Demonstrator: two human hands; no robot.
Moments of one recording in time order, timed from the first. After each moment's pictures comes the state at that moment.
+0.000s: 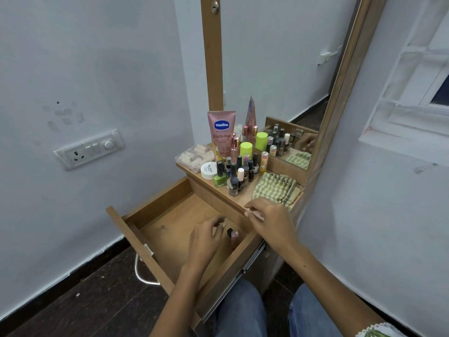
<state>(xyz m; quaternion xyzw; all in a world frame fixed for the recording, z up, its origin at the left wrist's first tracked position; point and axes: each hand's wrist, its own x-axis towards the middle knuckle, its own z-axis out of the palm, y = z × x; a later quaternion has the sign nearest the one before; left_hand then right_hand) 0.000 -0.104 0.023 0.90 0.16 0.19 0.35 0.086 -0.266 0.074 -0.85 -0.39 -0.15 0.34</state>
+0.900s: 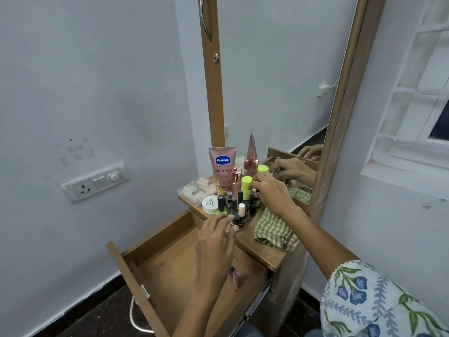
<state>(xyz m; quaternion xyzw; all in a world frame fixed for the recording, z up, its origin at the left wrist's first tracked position) 0.024 -0.129 0.097 0.87 0.14 0.39 0.25 0.221 -0.221 0.140 -0.86 -0.44 -0.22 0.13</state>
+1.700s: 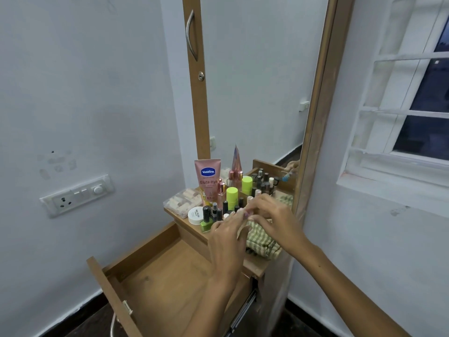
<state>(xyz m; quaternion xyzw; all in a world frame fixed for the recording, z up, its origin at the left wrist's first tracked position) 0.060 -0.172 0.124 0.87 0.08 0.42 0.26 0.157 -0.288 0.154 -0.77 -0.48 -0.18 0.38</state>
